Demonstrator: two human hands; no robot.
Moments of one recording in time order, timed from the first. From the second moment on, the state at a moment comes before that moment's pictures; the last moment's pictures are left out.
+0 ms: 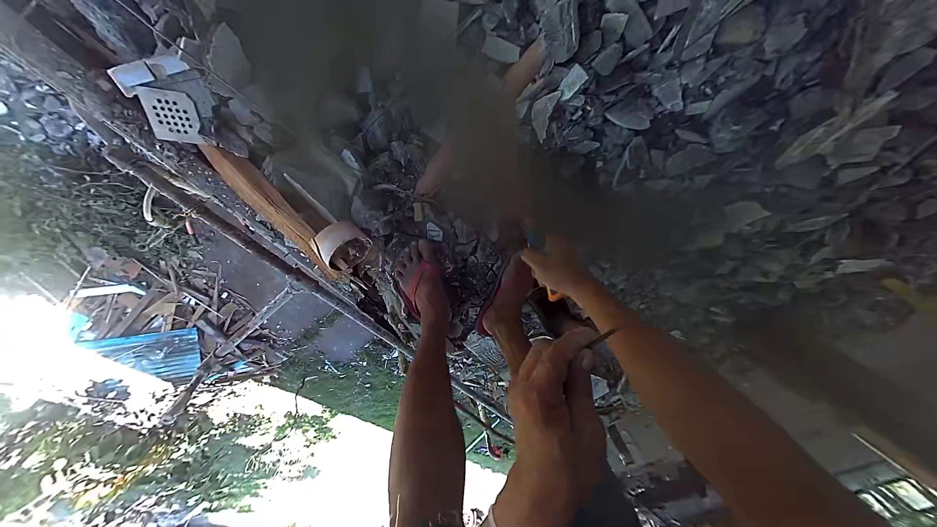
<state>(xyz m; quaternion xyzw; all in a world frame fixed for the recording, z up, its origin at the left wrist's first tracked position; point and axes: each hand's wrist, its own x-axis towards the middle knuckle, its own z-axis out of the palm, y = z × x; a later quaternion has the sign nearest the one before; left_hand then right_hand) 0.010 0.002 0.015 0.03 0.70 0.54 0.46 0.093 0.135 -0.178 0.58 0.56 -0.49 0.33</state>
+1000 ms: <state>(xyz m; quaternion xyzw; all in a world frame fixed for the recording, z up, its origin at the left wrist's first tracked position) 0.006 0.003 0.017 0.01 0.71 0.54 0.46 0.121 0.084 -0.203 0.54 0.56 -0.45 0.45</state>
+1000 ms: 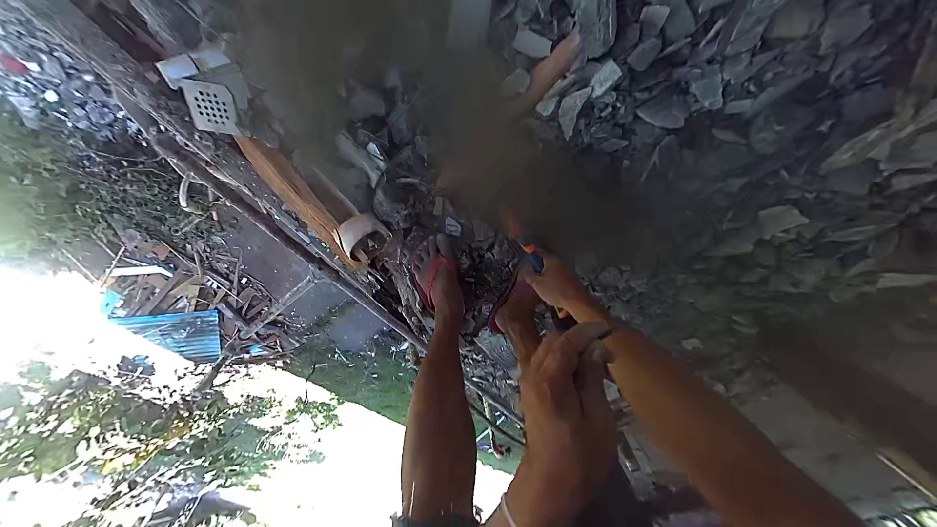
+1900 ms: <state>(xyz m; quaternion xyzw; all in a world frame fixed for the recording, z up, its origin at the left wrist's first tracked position) -0.016 0.009 0.008 0.01 0.71 0.55 0.44 0.098 0.085 -0.229 0.59 0.56 -0.46 0.35</state>
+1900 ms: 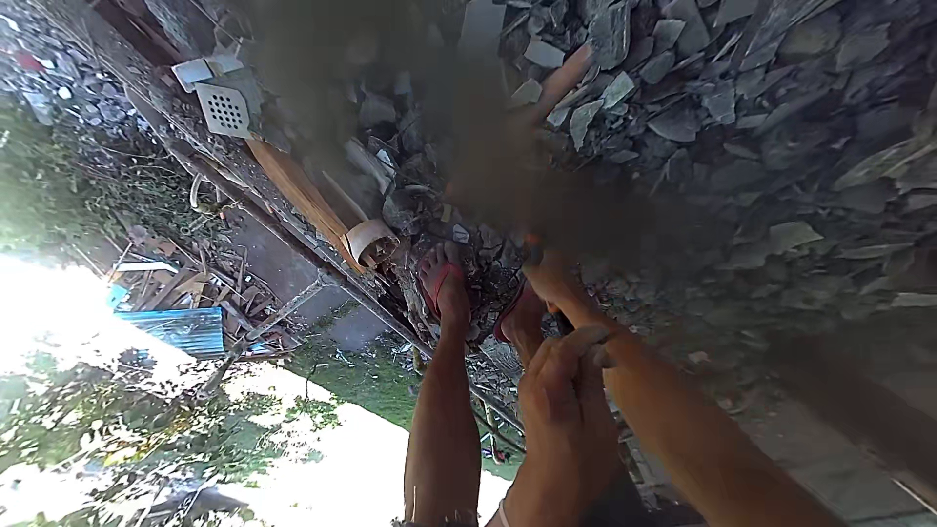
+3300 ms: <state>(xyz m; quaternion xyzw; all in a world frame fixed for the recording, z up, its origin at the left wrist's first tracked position) 0.009 0.012 0.003 0.04 0.71 0.53 0.46 0.092 0.111 -0.190 0.58 0.48 -0.49 0.44</state>
